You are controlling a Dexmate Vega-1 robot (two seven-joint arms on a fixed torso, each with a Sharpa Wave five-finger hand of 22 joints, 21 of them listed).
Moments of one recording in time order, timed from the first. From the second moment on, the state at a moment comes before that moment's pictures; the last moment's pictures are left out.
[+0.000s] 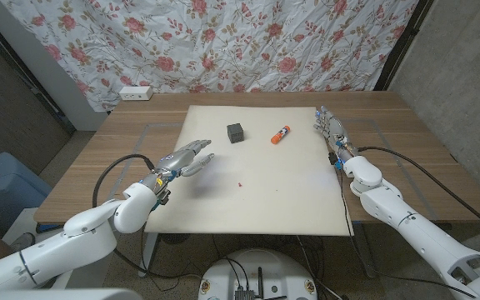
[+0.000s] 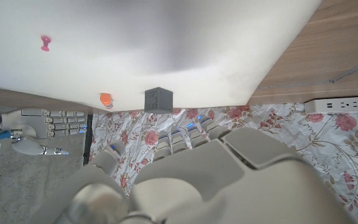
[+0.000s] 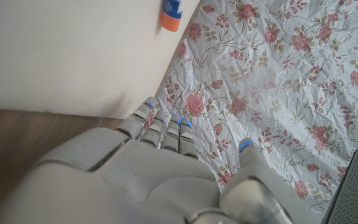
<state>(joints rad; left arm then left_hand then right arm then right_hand) 1.35 1.10 0.34 -2.16 0.34 0.26 0.27 -0.01 0.06 0.61 0.20 0.19 -0.03 -0.07 0.17 0.17 -0.03 -0.08 0.18 0.17 -0.07 -0.04 0.18 0.18 -0.05 -0.03 0.18 0.17 -0.88 -0.54 -0.41 -1.33 0.47 0.32 -0.11 0.12 0.08 0.38 -0.03 0.20 0.18 -0.01 0.19 0.17 0.16 -0.01 0.19 0.20 0.08 -0.04 0.20 0.32 0.25 -0.03 0.18 0.16</state>
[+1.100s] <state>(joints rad) 1.40 1.13 0.37 -2.16 0.37 0.32 0.25 -0.01 0.06 0.58 0.20 0.19 -0.04 -0.06 0.18 0.17 -0.05 -0.07 0.18 0.17 -0.09 -0.04 0.18 0.18 -0.08 -0.03 0.18 0.18 -0.86 -0.53 -0.43 -1.31 0.46 0.31 -0.10 0.12 0.08 0.37 -0.03 0.20 0.19 -0.01 0.19 0.17 0.16 -0.01 0.19 0.20 0.08 -0.04 0.20 0.31 0.25 -0.03 0.18 0.16</state>
